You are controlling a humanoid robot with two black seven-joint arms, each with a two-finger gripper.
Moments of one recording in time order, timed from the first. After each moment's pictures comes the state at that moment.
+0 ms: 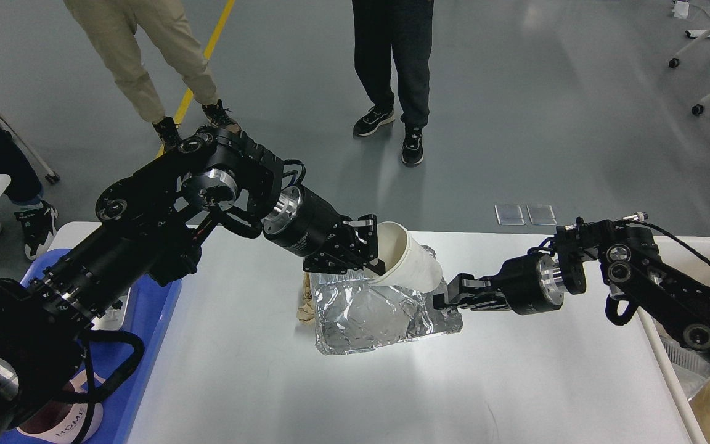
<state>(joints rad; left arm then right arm) -1.04 0.02 -0.81 -0.96 0.54 -0.96 0.96 0.63 -0.46 0.82 1.27 -1.31 0.91 -0.02</state>
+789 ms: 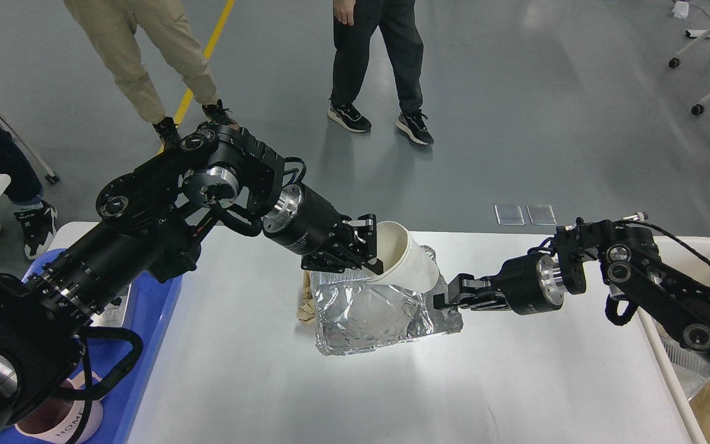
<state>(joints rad) -1.05 0.03 -0.79 -0.95 0.54 -0.96 0.96 0.63 -0.46 0.82 1.27 -1.31 0.91 -0.03</state>
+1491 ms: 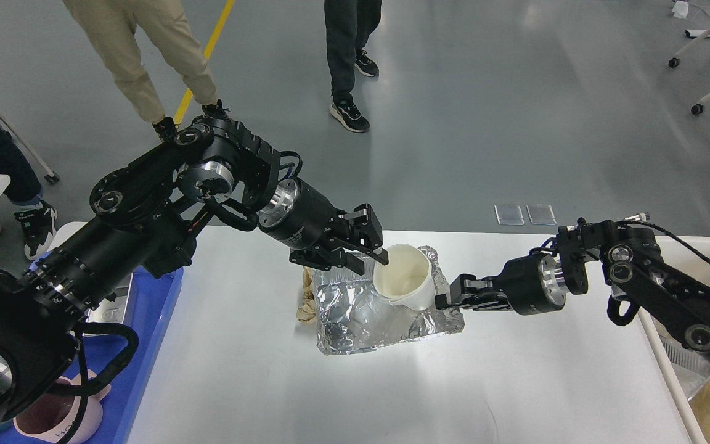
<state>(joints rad) -1.06 0.05 -0.79 -0.96 0.54 -0.96 0.96 0.63 -0.47 0.82 1.27 -1.31 0.91 -0.03</state>
